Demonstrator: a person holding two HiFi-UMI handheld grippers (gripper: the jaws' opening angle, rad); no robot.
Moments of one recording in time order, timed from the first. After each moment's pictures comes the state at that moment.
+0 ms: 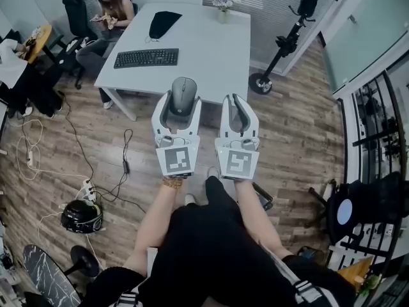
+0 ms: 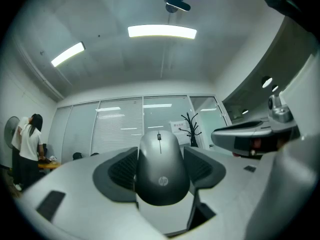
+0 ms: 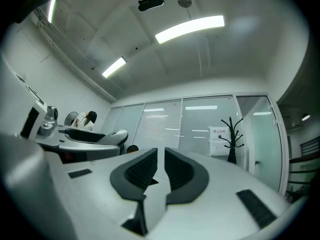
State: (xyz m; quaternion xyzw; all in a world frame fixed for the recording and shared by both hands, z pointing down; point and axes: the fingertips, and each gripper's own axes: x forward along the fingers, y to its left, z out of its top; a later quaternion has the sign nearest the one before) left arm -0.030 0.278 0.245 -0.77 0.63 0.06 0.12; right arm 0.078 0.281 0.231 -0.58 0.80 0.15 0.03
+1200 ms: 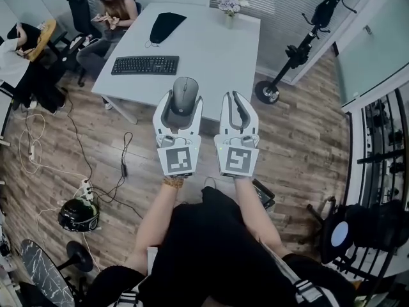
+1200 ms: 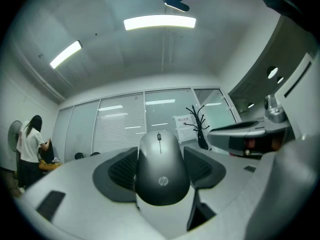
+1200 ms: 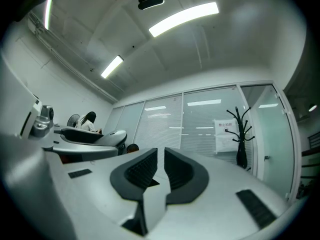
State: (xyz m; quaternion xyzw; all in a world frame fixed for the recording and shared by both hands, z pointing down) left arm 0.006 0.160 0.258 -0.75 0.65 0.05 0.12; right arm 0.111 0.148 0.249 -0.55 0.82 0.13 0.03
